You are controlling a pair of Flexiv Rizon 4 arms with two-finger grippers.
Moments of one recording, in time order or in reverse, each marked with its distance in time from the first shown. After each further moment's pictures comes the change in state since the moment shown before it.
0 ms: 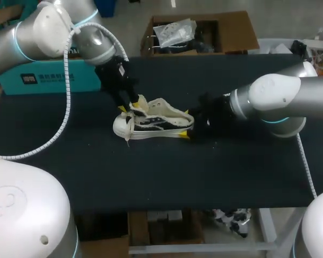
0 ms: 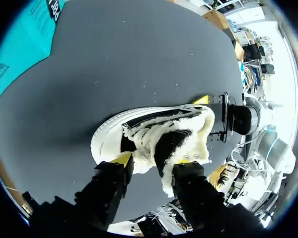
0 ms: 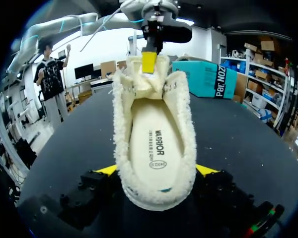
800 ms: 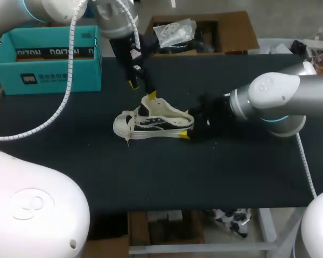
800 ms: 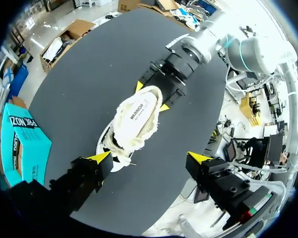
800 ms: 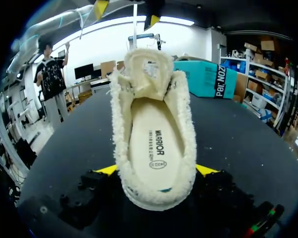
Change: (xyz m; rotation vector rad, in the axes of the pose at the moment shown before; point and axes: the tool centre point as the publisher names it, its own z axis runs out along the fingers) left arm 0.077 0.030 -0.071 -0.040 -0.166 0.767; right arm 0.000 0.000 0.001 0.001 0.001 0.001
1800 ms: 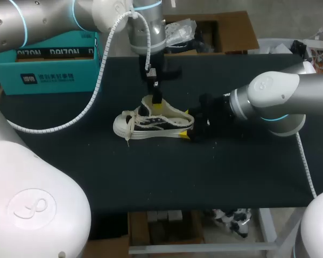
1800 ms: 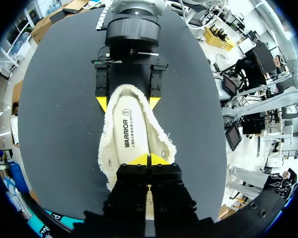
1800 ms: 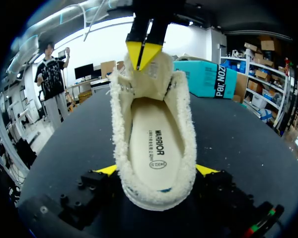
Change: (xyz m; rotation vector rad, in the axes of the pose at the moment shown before) left arm -0.022 -0.037 0.097 -0.148 0.094 0.688; right arm 0.000 0.000 0.000 0.001 0.000 0.000
